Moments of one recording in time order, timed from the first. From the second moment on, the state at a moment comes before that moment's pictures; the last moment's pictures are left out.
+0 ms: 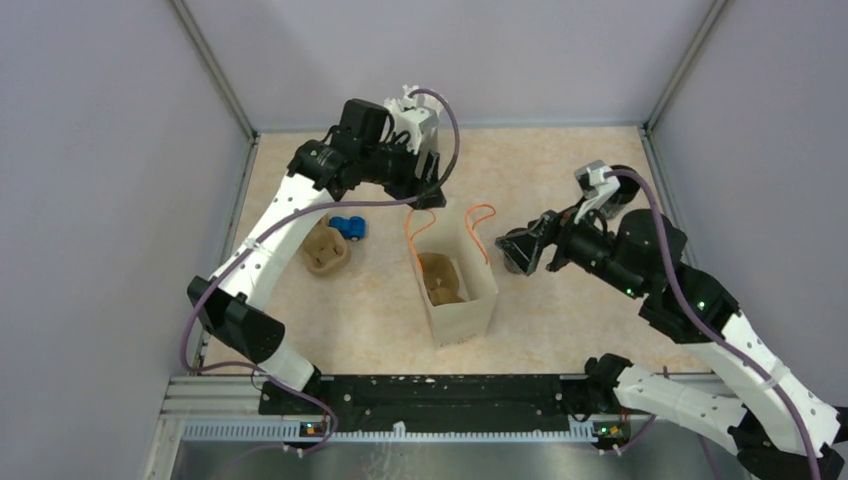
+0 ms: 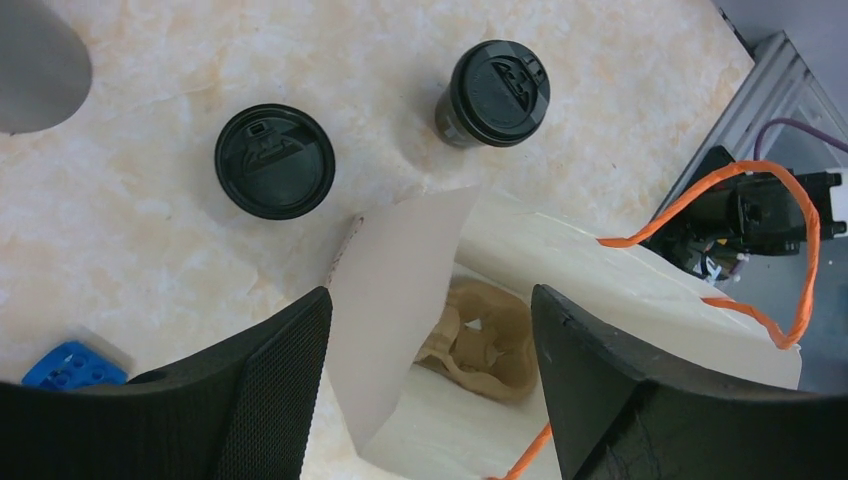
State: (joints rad) left arm -0.50 1.58 1.78 -0.89 0.48 -0.05; right arm 0.82 0.79 1.15 -0.56 0.00 0.41
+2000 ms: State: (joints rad) left arm -0.48 1.47 1.69 -1.07 0.23 -0.34; right arm 0.48 1.43 1.15 -0.67 0.16 0.23
